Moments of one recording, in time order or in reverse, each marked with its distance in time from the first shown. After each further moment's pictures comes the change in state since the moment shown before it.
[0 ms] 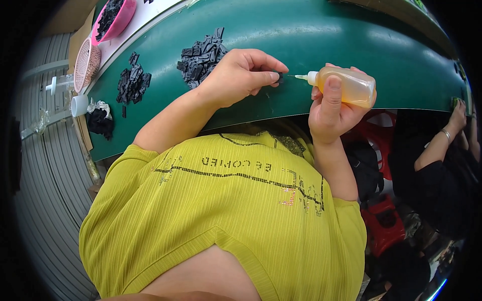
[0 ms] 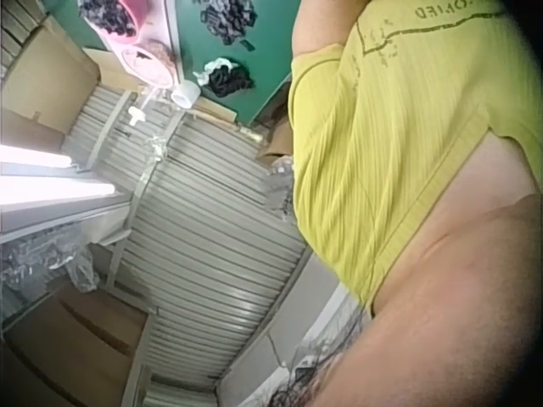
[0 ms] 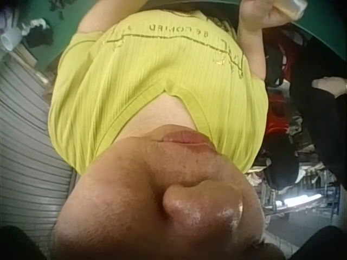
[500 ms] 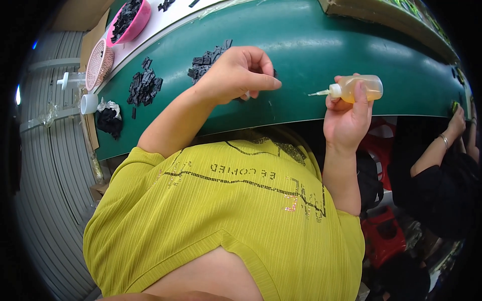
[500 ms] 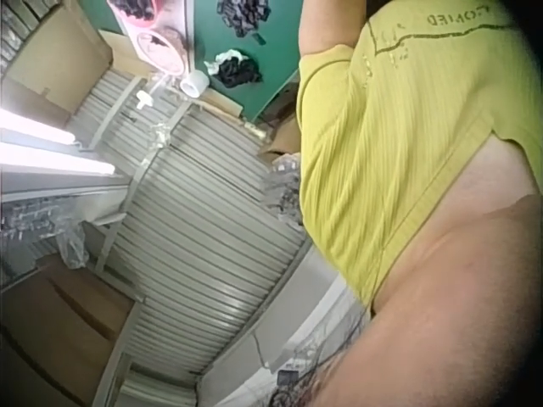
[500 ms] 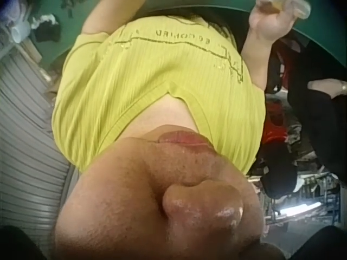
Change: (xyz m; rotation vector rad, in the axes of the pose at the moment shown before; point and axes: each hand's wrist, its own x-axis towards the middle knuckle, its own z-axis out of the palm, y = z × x) left_hand -0.007 0.032 -0.013 0.108 0.009 -0.016; right_hand 0.020 -0.022 -0.030 0.321 0.153 0.487
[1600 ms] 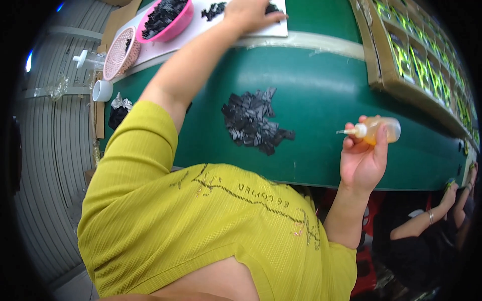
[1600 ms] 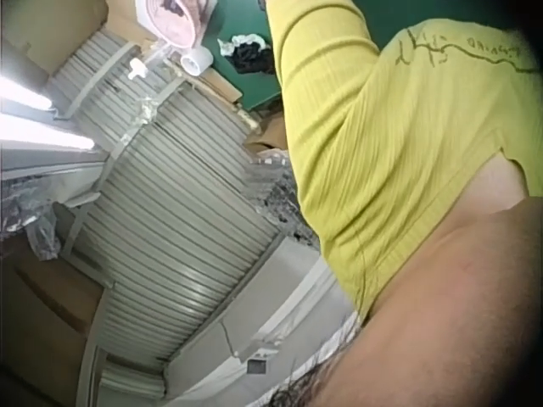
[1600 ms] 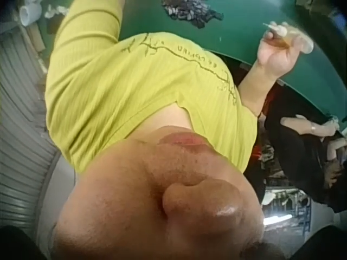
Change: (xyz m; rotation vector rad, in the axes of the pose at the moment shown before) left_hand 0.124 0.022 -0.180 1.218 0.732 0.237; right_hand 0.048 -0.004 0.060 0.037 -0.114 0.274
